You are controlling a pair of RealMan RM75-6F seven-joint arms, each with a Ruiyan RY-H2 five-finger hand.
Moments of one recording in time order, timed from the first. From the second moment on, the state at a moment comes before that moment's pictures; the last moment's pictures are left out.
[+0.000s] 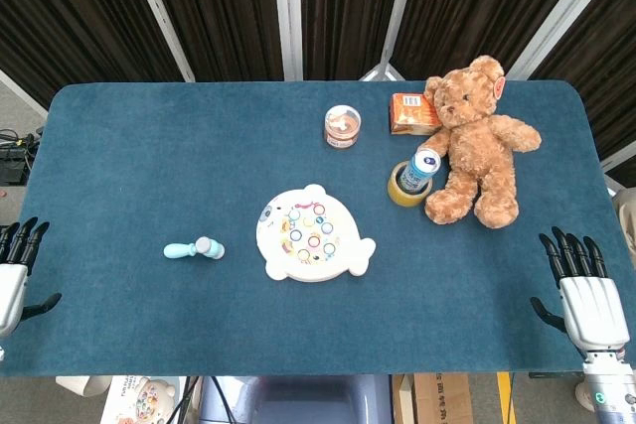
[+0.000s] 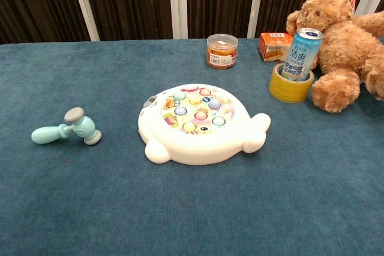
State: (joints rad) left arm -0.09 -1.11 -0.04 -1.64 1.44 1.47 0.24; right arm 0.08 -1.14 0.06 -1.62 -1.50 1.48 -0.16
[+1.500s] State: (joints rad) left arm -0.27 -1.16 -0.16 -1.90 1.20 1.29 0.50; right arm 0.08 -1.13 0.04 -1.65 -1.50 1.45 -0.12
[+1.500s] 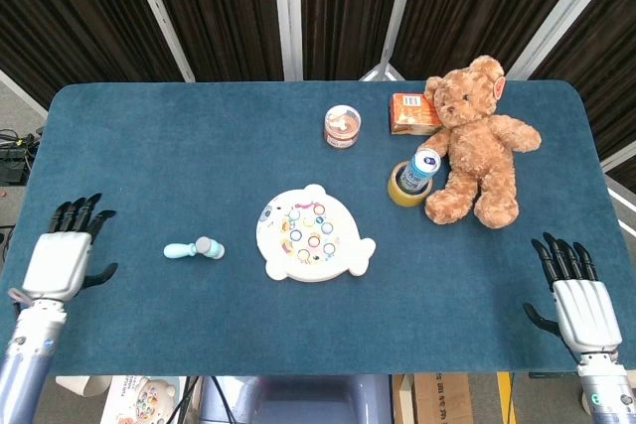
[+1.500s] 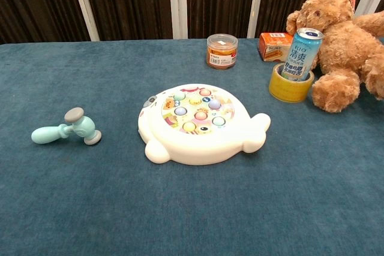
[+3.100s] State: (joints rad) left arm -0.57 -1.60 -0.19 -1.71 0.77 1.32 0.88; right arm 0.08 -1.12 0.03 -1.65 -1.51 1.44 -0.06
